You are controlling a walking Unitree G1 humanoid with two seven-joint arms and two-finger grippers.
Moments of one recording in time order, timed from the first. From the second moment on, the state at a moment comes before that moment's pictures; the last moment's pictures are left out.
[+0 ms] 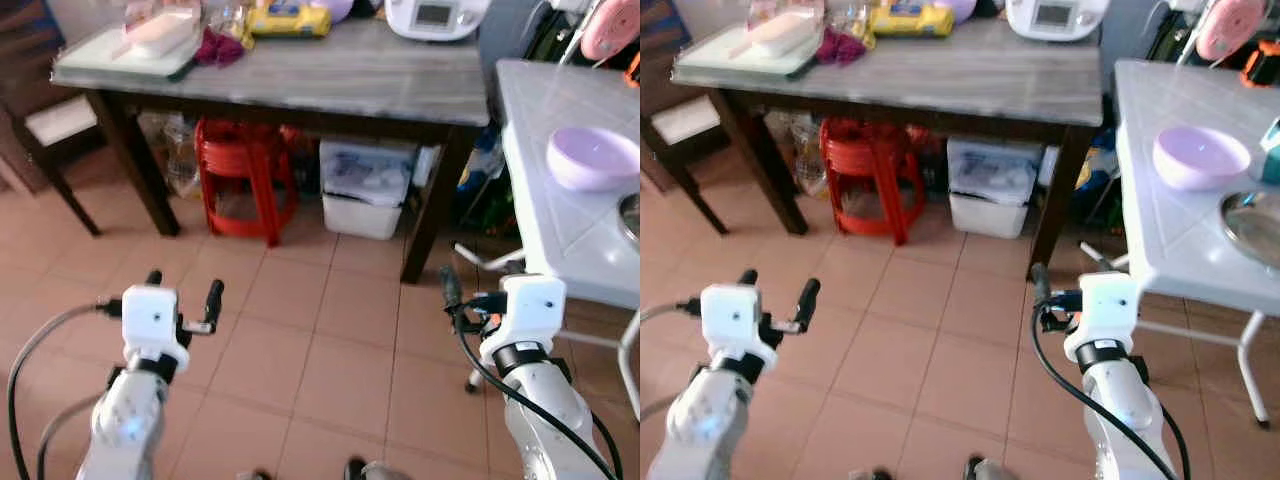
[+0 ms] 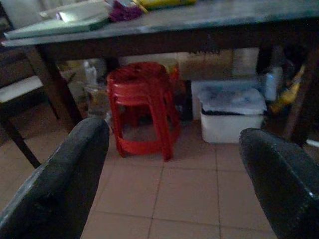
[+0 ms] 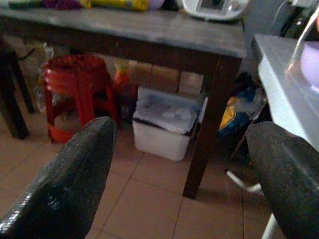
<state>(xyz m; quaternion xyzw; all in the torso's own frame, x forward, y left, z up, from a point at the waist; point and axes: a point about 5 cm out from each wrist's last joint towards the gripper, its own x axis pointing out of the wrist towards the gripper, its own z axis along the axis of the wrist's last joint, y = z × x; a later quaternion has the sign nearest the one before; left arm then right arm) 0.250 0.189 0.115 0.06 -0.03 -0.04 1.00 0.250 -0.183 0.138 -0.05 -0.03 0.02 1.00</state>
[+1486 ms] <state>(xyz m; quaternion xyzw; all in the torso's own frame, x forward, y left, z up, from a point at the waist) 0.249 0.163 0.115 0.01 -0.04 -0.03 1.00 0.247 -0.175 0.133 -0.03 -0.02 0.02 1.00</state>
